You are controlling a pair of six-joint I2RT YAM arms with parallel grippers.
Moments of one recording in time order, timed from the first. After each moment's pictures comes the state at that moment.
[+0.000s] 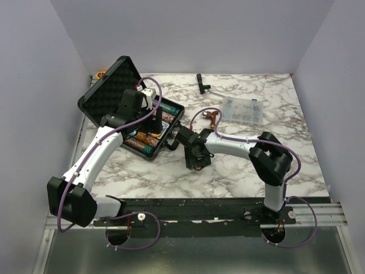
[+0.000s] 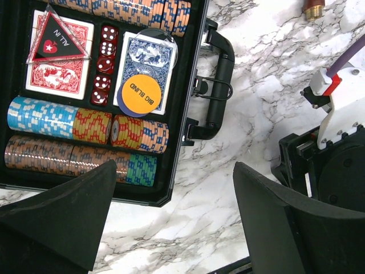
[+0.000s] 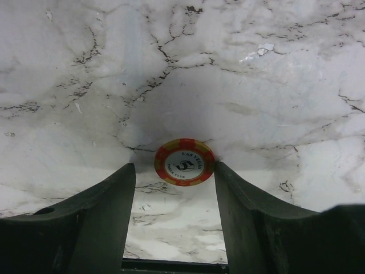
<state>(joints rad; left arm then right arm) -0.35 1.30 1.18 -0.67 0.11 -0.17 0.94 1.91 1.29 -0.76 0.19 0.79</state>
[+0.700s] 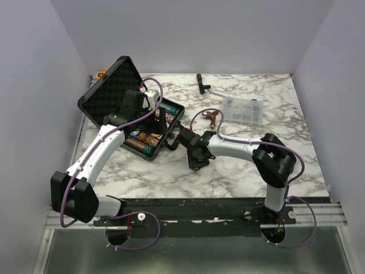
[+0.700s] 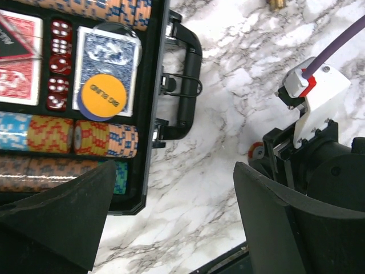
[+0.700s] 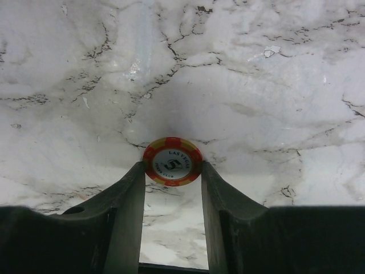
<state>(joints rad) -0.34 1.32 1.16 -0.63 0.23 -0.19 0.94 1.88 1.25 -0.70 0.20 0.77</state>
